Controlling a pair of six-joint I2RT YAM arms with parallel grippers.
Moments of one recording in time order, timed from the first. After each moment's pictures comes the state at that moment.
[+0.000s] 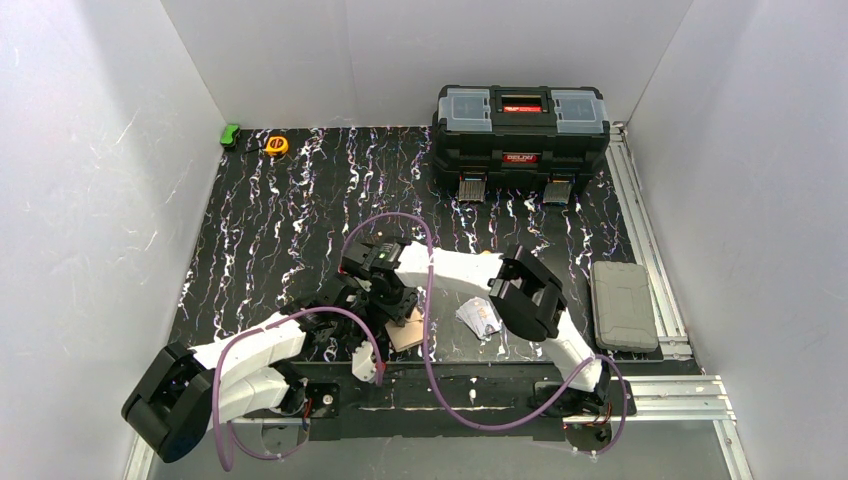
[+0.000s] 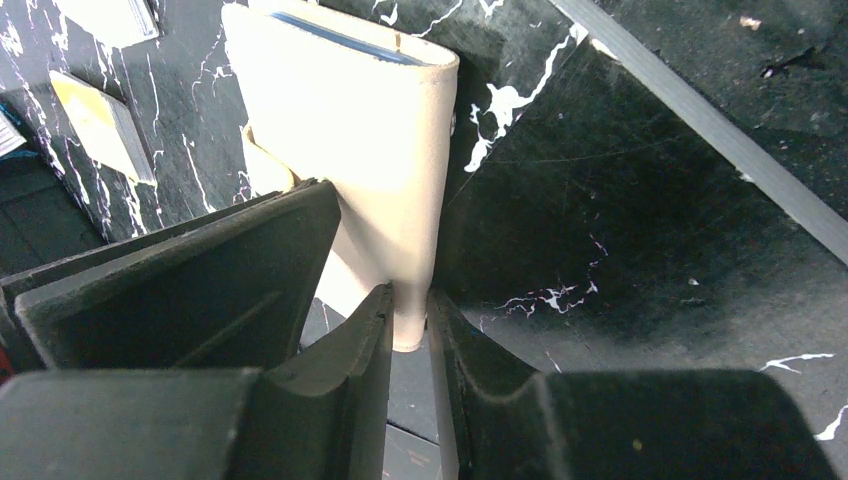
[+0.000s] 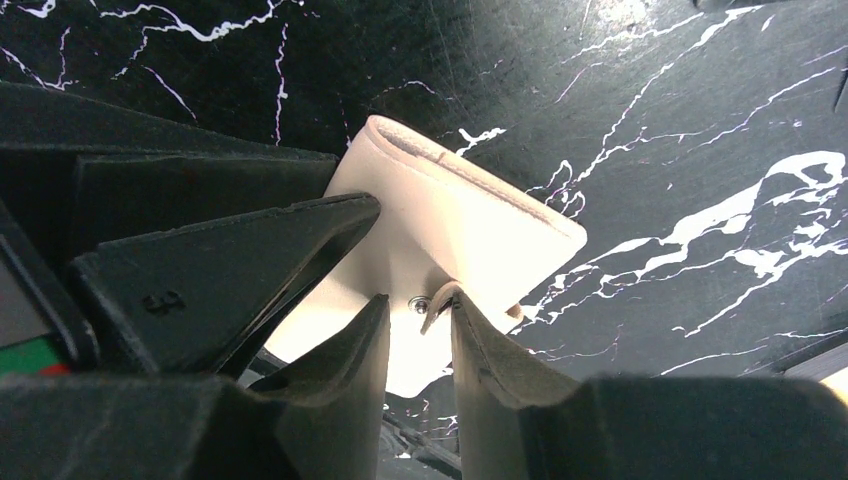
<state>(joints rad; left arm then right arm) -0.66 1.05 0.32 -0.30 0.48 1.93 1.18 2.18 1.78 -1.03 -0.01 0.19</state>
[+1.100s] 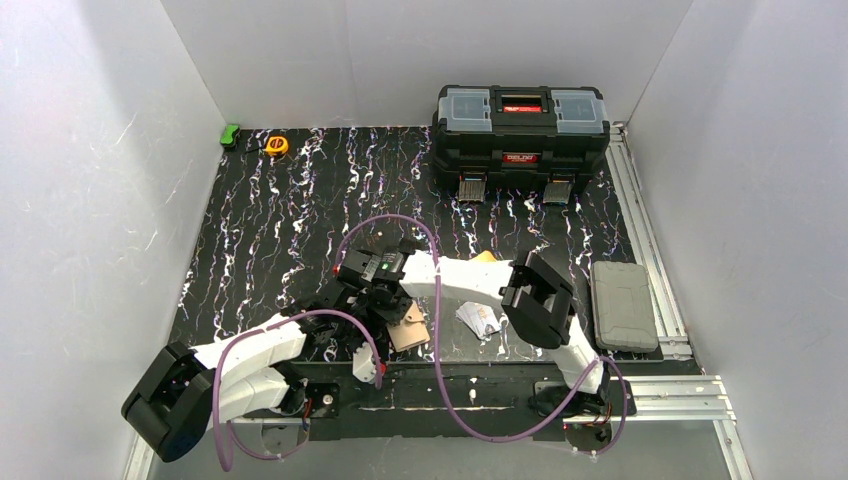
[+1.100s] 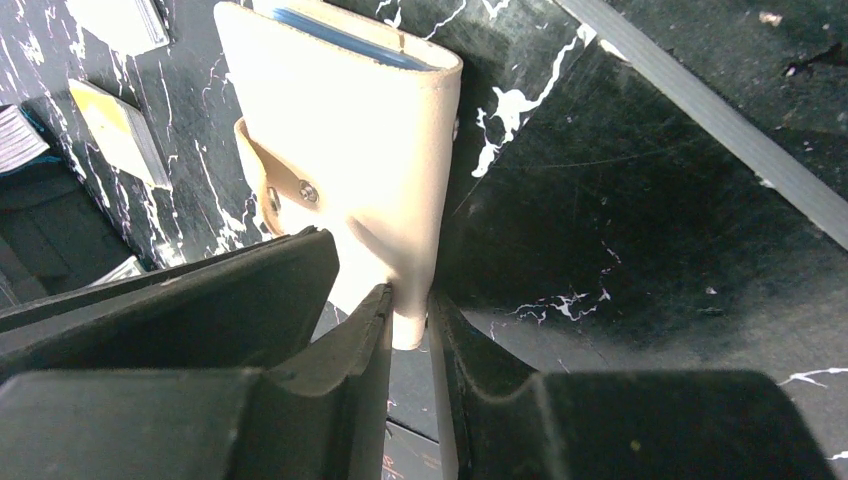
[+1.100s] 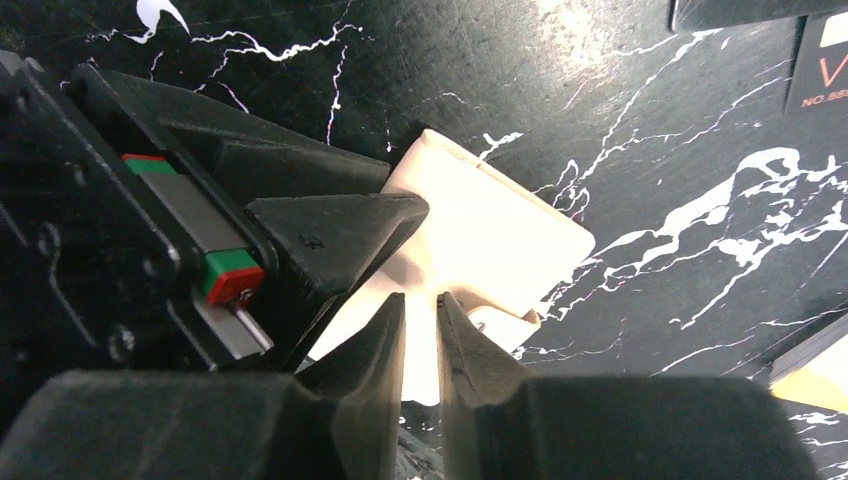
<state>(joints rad) -0.67 1.05 0.30 -0.26 0.47 1.94 1.23 2.10 1.71 -0.93 0.07 0.22</state>
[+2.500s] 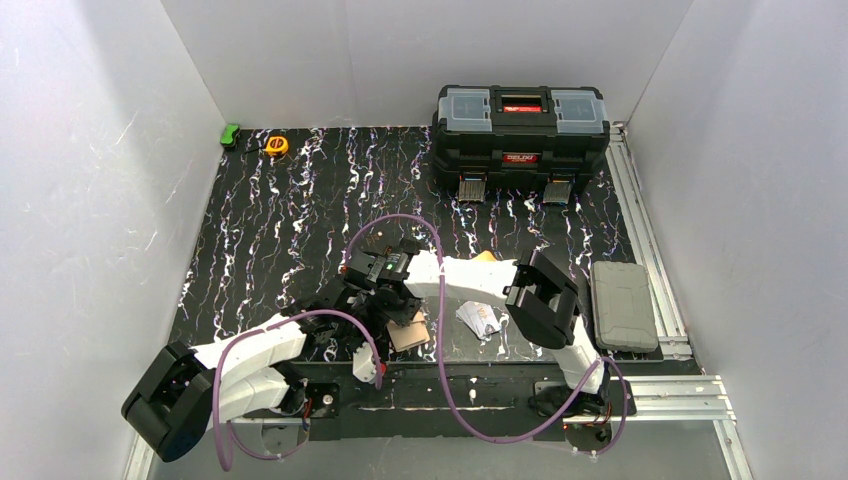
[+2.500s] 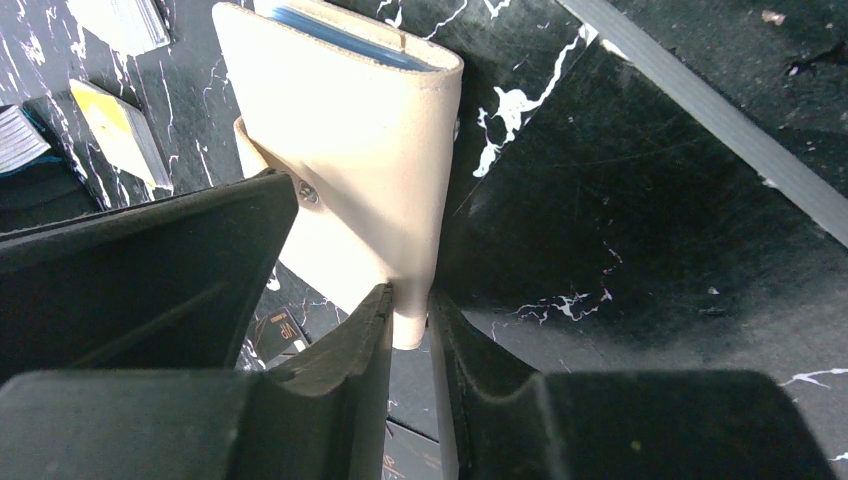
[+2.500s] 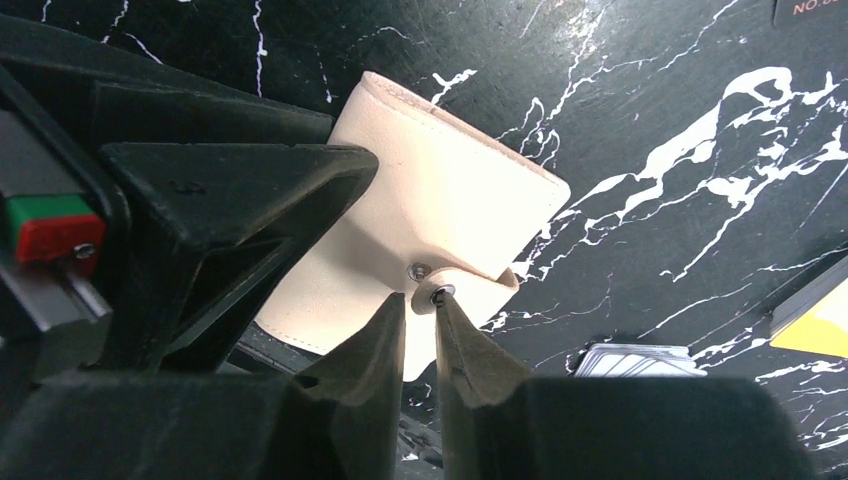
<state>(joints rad) -0.67 1.05 0.30 -0.26 0.47 1.94 1.22 2.07 1.66 -0.96 0.11 0.27</state>
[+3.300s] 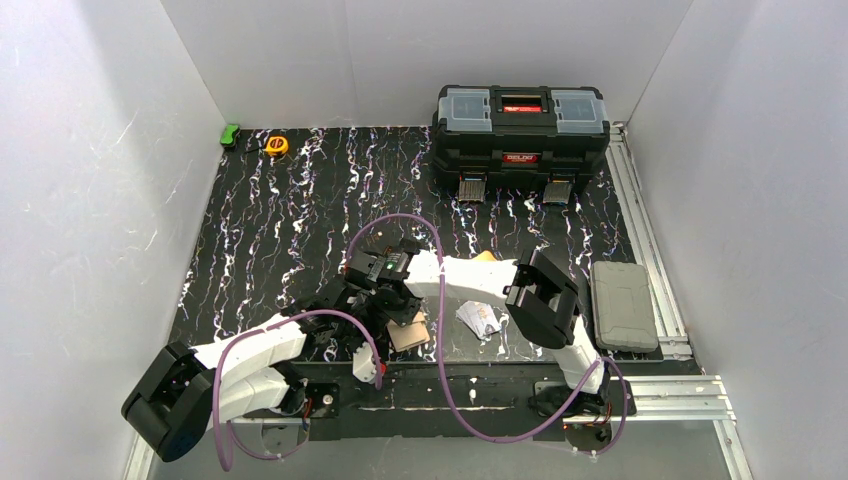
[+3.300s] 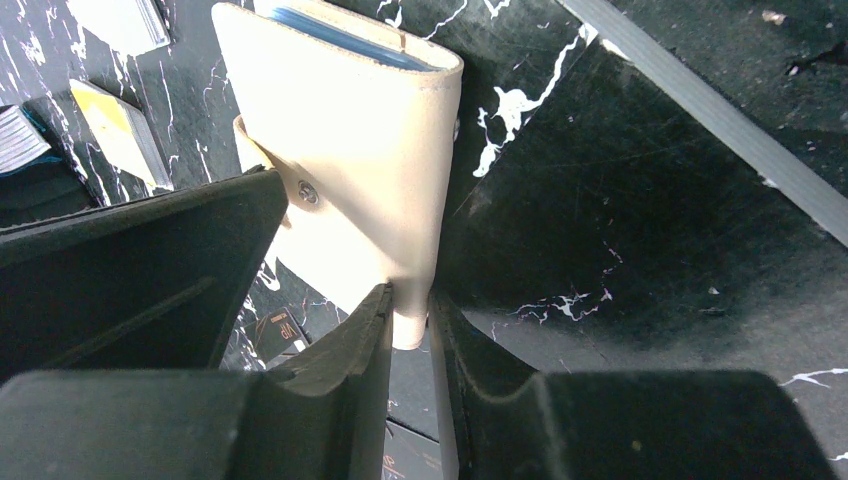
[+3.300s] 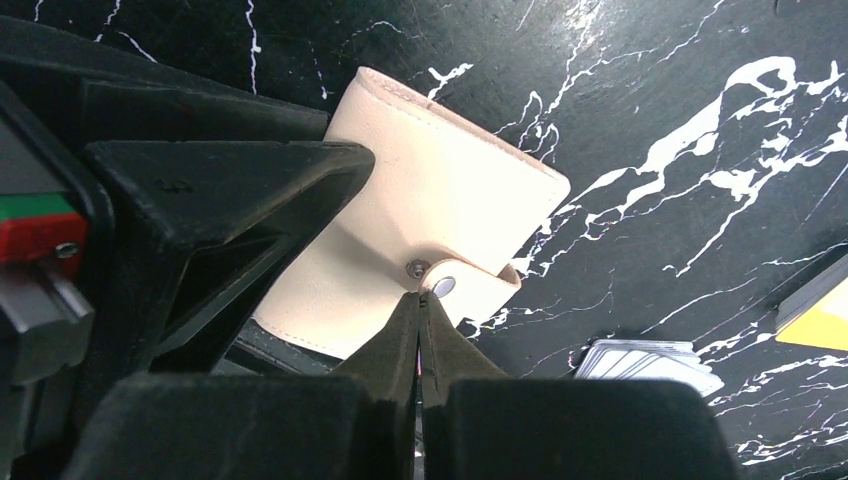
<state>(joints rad) -0.67 1.05 0.30 -0.26 0.47 1.94 1.22 2.07 1.66 -0.97 0.12 0.28</state>
